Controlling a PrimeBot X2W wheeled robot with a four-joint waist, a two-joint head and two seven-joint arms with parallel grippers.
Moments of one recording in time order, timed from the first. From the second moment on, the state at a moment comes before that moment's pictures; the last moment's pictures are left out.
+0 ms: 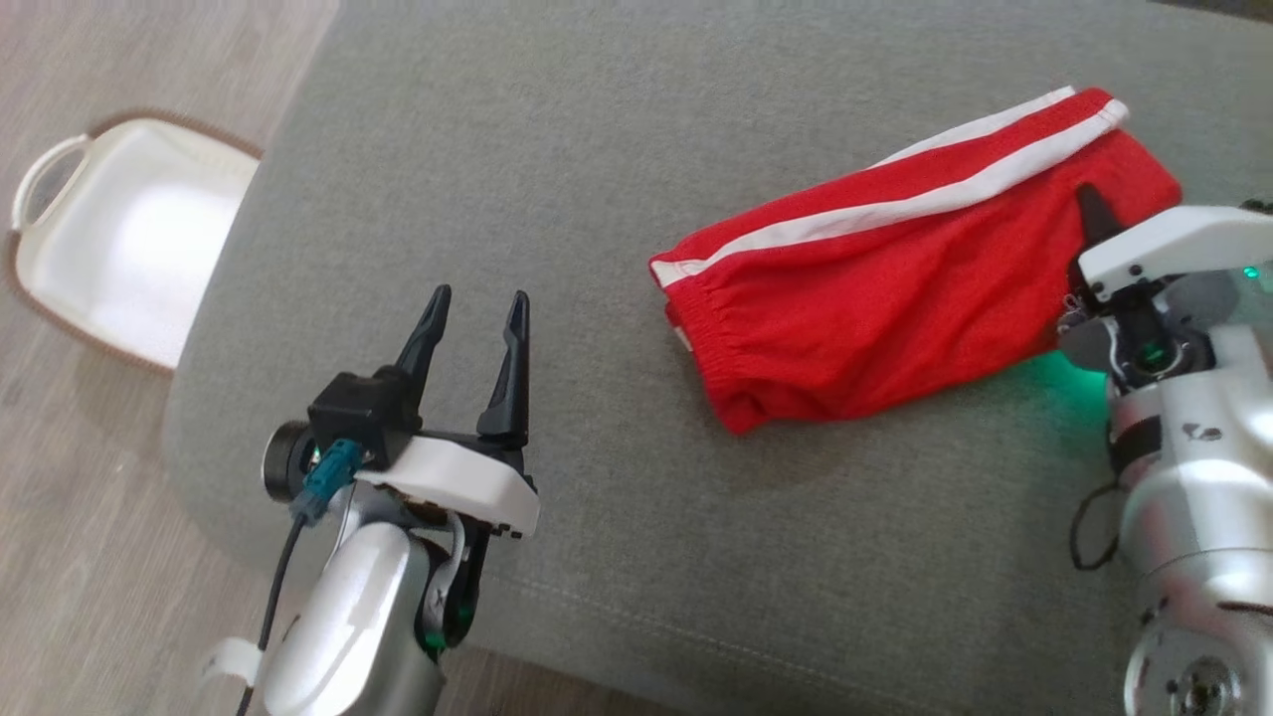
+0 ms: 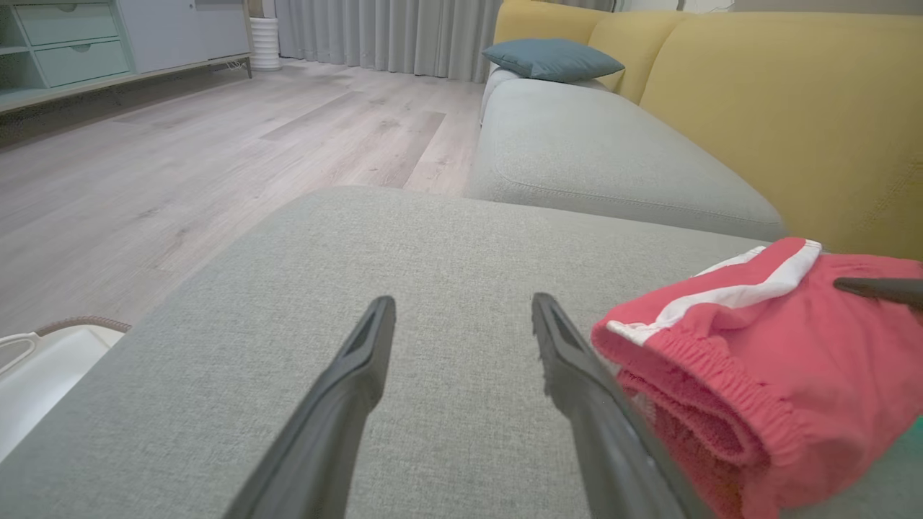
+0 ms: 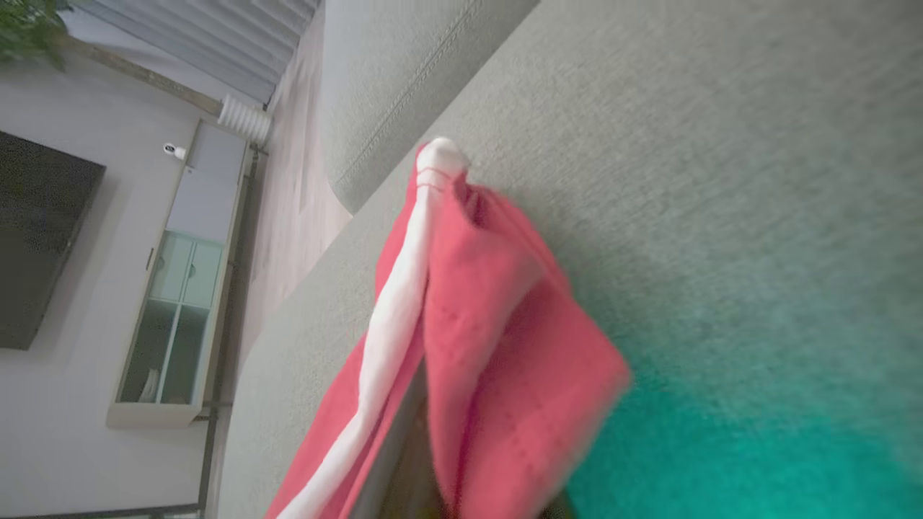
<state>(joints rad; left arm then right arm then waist) -0.28 0.04 -0.37 0.28 -0.27 0.07 -0.25 -0.83 -0.09 -0.36 1.03 0.59 0.12 0.23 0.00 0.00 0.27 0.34</state>
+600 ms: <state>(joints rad) -0.21 0.04 -0.32 0.30 -0.27 0.06 -0.25 -0.50 -0.06 -0.28 0.93 0.82 0.12 0.05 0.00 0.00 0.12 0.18</state>
